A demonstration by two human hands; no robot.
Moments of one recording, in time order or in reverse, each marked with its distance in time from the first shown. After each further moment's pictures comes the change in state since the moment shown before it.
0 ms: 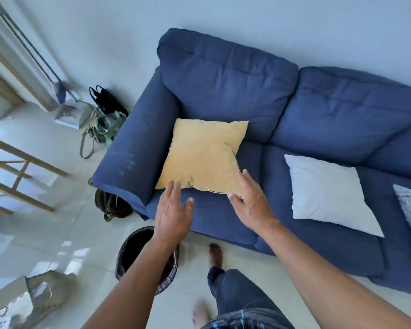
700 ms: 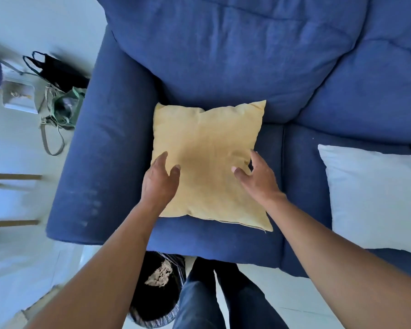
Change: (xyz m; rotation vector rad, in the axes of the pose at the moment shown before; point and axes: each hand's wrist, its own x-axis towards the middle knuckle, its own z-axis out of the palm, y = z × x) left_hand 0.342 -0.024 0.071 0.074 -0.183 -0.245; right_hand 0.311 0.080 0.041 0.123 -0.091 0.417
